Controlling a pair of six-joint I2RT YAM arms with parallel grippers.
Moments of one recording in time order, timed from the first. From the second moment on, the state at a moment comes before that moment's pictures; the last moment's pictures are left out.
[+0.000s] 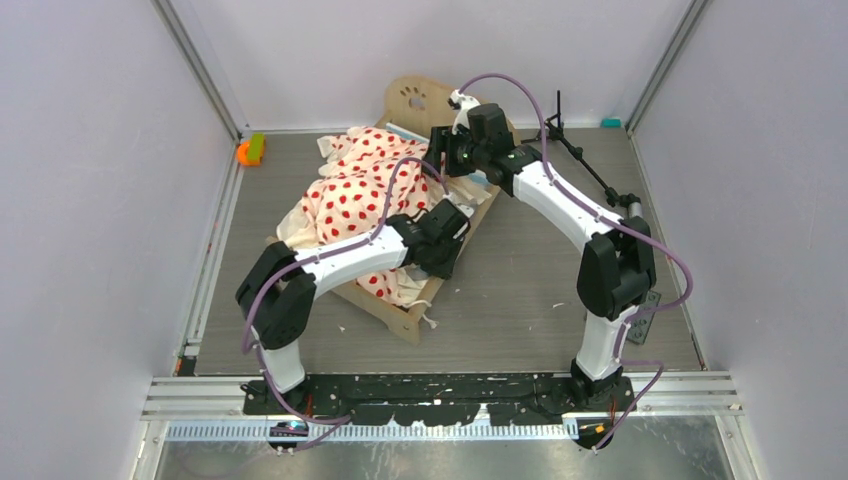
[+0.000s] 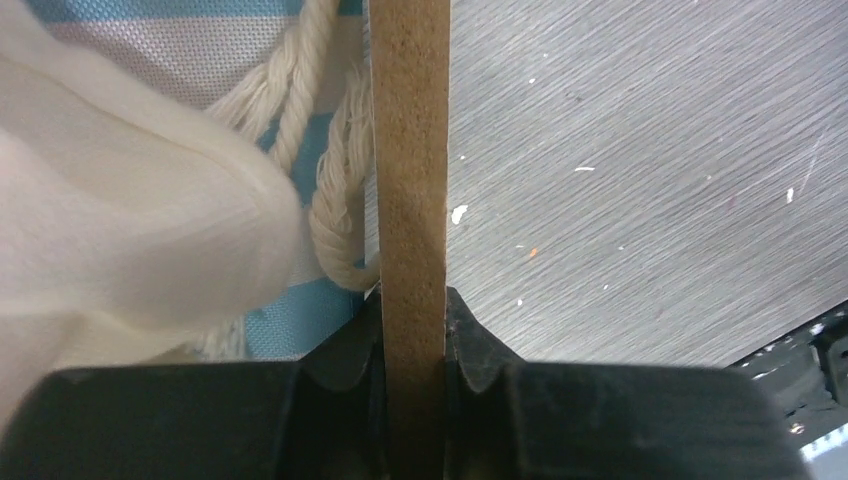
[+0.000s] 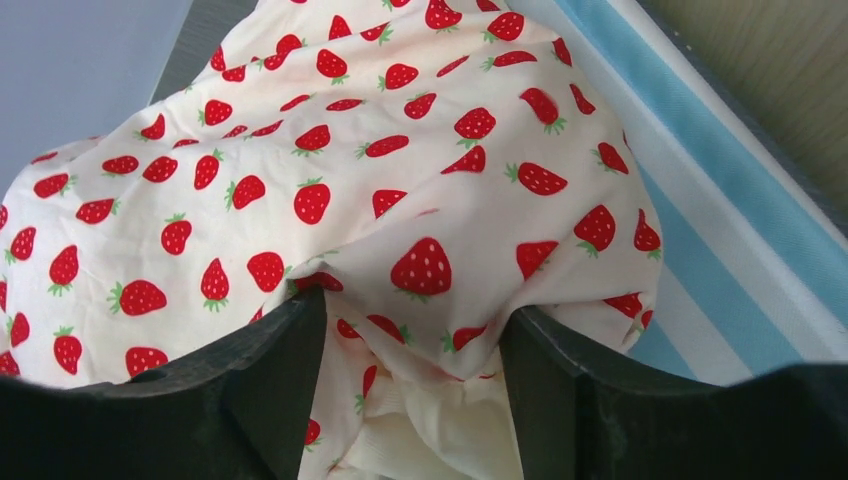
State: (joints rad) left arm -0.89 1.79 1.34 -0.57 -0.01 -0.39; right arm 0.50 1.87 1.65 -0.28 -0.25 0.34
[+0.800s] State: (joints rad) left arm -0.82 1.67 1.41 -0.69 0.07 -0.37; right arm 0.49 0.84 0.85 -0.21 0.02 0.54
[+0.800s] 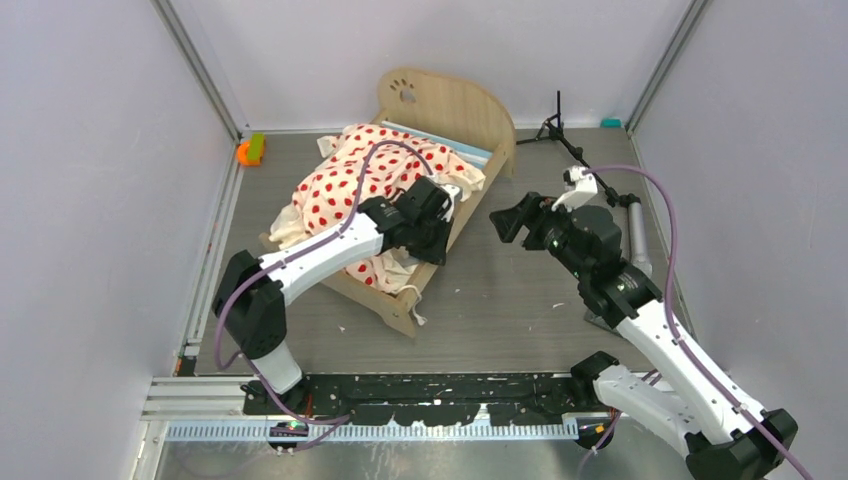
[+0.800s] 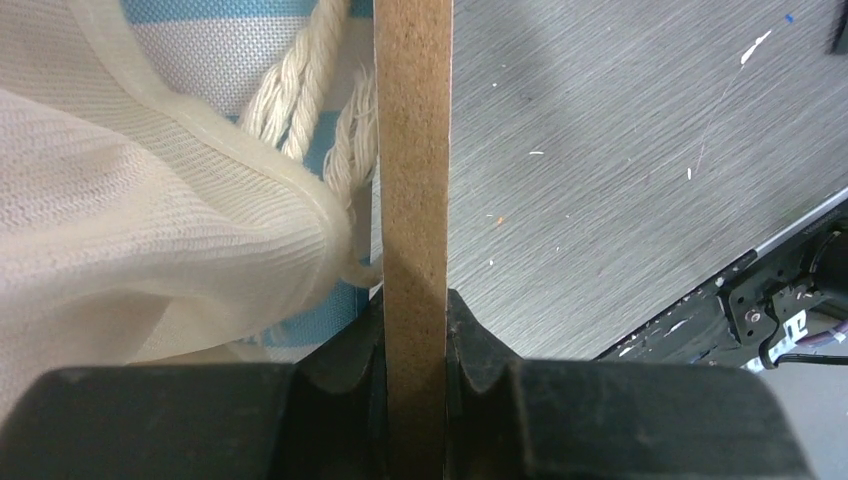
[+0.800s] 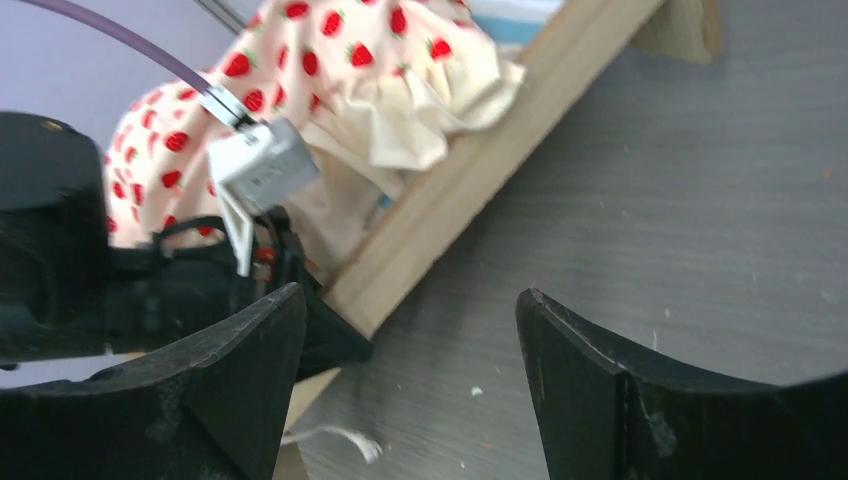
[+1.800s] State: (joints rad) left arm -0.91 1.73 1.35 -0.61 0.00 -0.36; right arm 0.49 0.69 0.70 -0.28 0.08 0.59
